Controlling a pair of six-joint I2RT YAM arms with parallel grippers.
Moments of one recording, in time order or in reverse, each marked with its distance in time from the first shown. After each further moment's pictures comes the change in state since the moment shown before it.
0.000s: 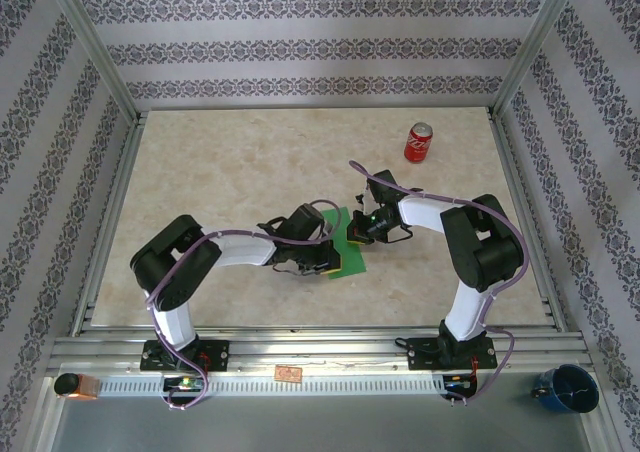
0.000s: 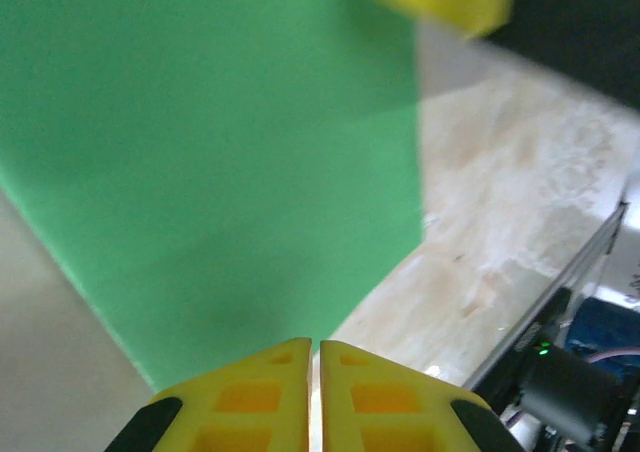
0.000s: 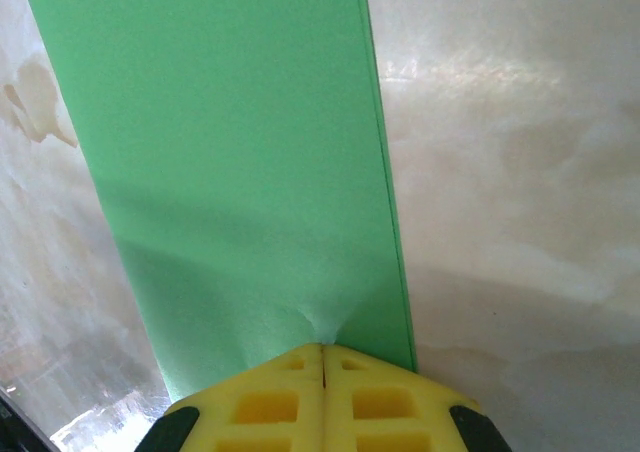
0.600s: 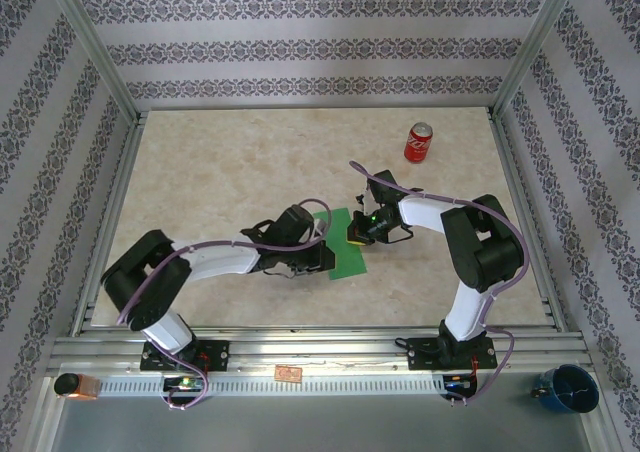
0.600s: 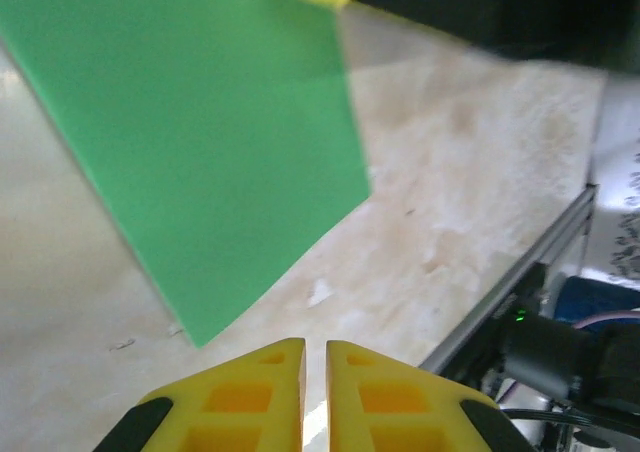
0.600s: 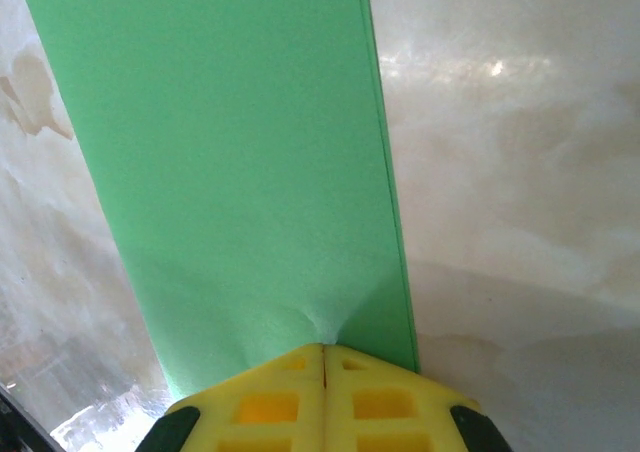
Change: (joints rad) left arm 0.021 -0.204 -0.073 -0.010 -0.040 0.040; right arm 0.001 -0.010 0.003 -0.020 -0.005 0.000
